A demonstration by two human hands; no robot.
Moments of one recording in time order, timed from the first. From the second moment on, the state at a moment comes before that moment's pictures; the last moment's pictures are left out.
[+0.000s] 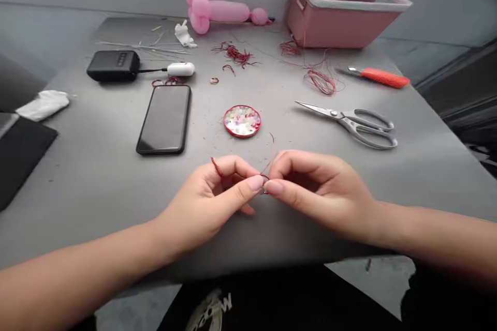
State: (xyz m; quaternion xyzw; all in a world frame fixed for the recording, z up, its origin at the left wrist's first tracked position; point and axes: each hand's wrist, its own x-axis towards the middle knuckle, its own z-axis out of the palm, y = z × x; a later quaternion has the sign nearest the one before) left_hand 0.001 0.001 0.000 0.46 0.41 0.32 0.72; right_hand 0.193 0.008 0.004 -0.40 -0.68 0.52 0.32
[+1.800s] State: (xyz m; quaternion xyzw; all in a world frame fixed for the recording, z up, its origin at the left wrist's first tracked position) left_hand -0.003 0.008 0.002 0.47 0.47 0.40 0.64; right_hand 0.341 0.109 0.011 -0.65 -0.76 0.02 0.01
